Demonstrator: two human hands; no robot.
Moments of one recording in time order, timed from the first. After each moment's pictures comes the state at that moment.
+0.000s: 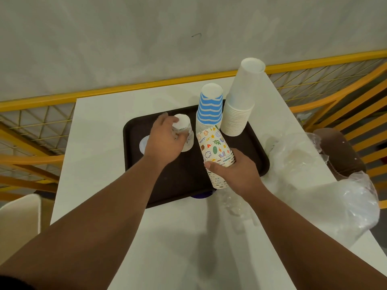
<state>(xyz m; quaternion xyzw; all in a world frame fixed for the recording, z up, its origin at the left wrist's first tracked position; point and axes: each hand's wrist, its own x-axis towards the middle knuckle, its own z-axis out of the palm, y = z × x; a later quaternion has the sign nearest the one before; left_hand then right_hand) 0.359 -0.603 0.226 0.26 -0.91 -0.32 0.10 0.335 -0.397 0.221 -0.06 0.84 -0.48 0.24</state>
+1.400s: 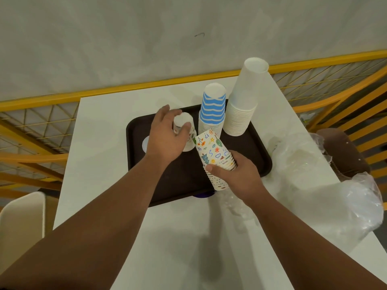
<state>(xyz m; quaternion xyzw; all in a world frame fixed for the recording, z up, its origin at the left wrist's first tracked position) 0.363 -0.599 0.239 0.25 -0.89 -0.35 0.16 0.344 -0.396 0.222 -0.07 0.83 -0.50 0.25</state>
